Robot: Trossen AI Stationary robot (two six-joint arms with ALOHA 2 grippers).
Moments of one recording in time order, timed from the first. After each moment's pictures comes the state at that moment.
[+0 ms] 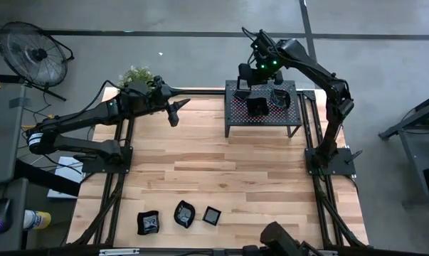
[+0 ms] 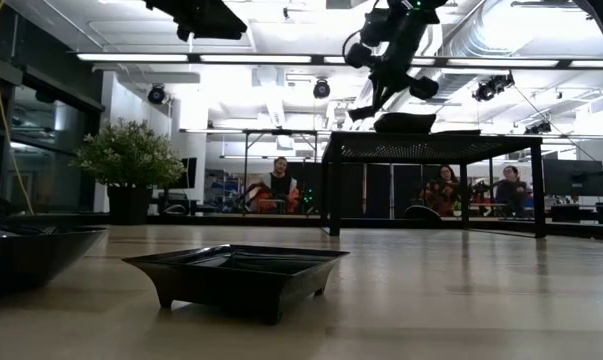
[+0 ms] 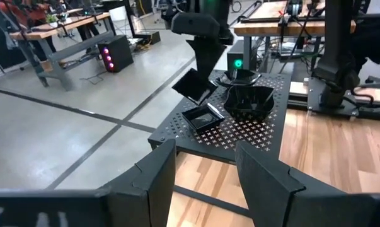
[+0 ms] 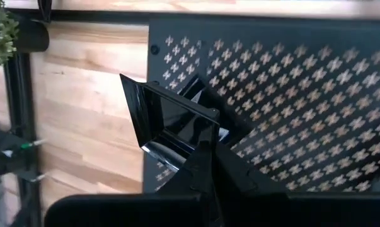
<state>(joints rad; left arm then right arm) 0.35 0.99 0.97 -0.16 -0.14 0.11 -0.76 1.84 1.96 -1.27 -0.23 0.78</state>
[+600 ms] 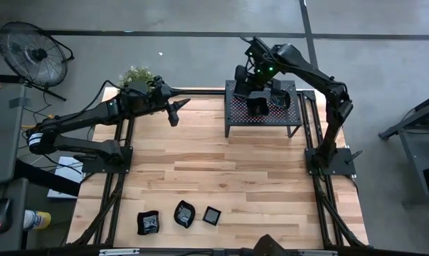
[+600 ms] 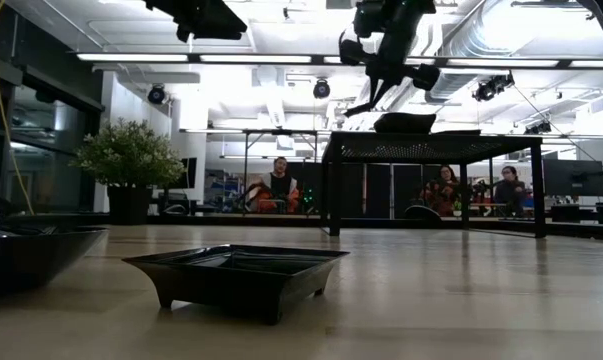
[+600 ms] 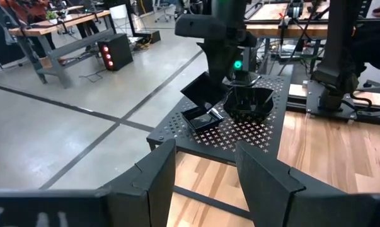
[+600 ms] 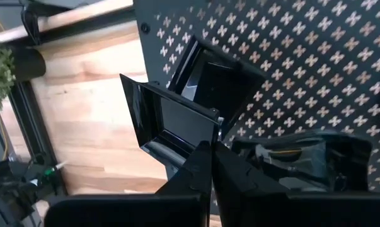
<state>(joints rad) 0.35 0.99 0.97 -0.16 -0.14 0.09 -0.68 1.83 1.96 -1.30 -0.18 1.10</state>
